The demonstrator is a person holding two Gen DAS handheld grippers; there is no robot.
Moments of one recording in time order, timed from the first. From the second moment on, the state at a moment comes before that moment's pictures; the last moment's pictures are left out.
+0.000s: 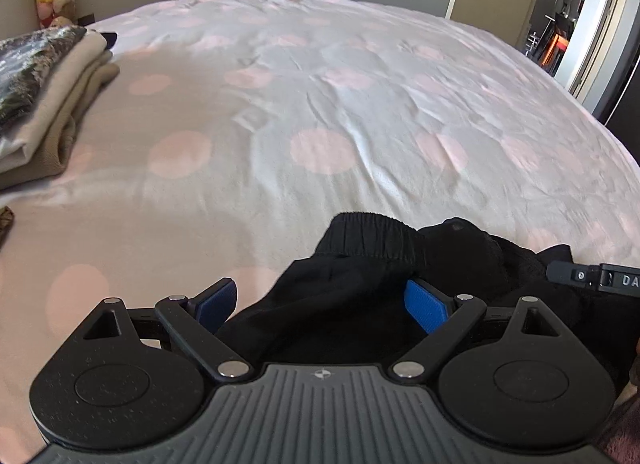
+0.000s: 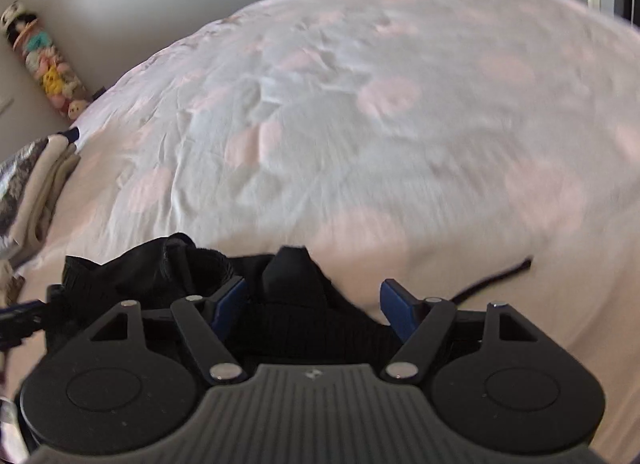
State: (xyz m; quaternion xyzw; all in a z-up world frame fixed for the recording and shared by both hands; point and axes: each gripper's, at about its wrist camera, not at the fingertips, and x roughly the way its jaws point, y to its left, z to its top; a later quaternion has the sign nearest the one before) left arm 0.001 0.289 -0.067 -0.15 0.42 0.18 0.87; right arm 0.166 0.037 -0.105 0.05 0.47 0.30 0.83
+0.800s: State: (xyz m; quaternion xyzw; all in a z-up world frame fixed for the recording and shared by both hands) left arm -0.065 0.289 0.118 -0.11 0.19 0.19 0.96; right arm 0.120 0.033 0.046 0.08 0.30 0.38 0.87
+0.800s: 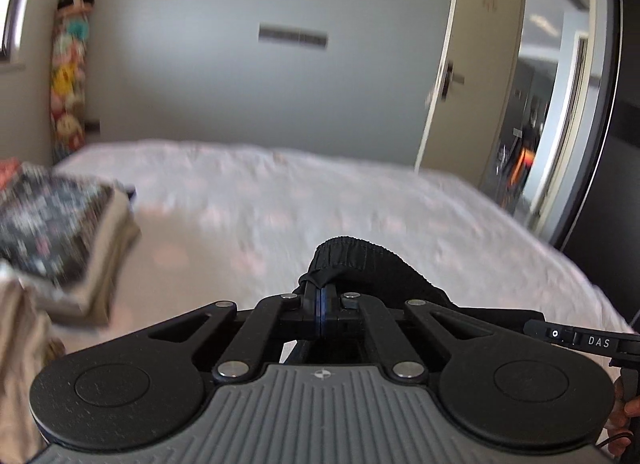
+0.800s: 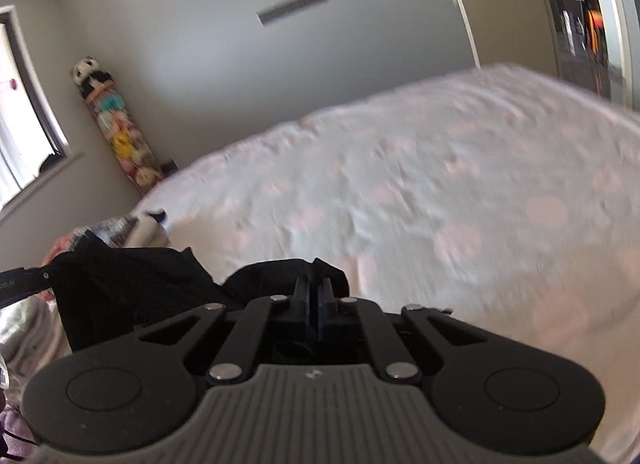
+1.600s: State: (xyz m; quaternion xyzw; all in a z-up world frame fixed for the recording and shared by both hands) left arm -0.202 0.318 -0.021 -0.19 0.35 0.23 0.89; right arm 0.060 0.000 -0.043 0.02 0.39 0.31 0.87
